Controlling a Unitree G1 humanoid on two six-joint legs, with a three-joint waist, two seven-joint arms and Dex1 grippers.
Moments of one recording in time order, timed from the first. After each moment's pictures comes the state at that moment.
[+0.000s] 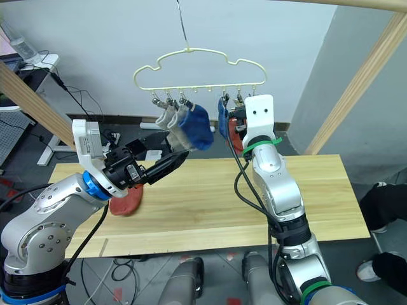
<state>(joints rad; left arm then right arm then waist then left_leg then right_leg) -0.25 0.61 0.23 -0.56 -0.92 0.65 -0.53 -0.66 -0.02 0.14 -0.15 0.03 0.60 -0.16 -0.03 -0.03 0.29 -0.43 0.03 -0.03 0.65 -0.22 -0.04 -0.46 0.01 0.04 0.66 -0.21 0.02</state>
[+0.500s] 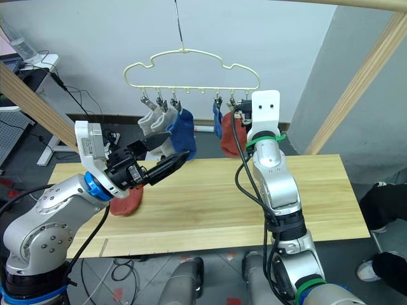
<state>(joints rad) -0.24 0.60 0.22 -0.56 -0.91 0.65 -0.53 -0.70 0.02 0.08 -0.11 -0.04 0.55 -0.20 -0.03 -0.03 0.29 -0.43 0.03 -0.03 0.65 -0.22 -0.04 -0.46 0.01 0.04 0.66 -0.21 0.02</state>
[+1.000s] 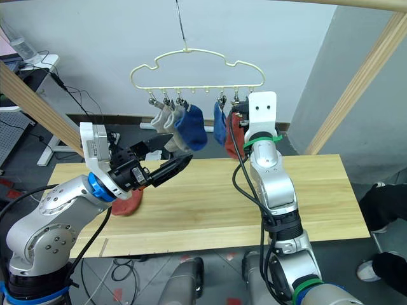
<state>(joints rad) -0.24 0.59 0.20 -0.57 -0.88 0.64 -0.54 -0.70 0.05 0.06 -0.08 -0.06 0.55 -0.19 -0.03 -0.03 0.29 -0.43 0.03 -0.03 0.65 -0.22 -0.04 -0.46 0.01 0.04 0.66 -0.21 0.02</state>
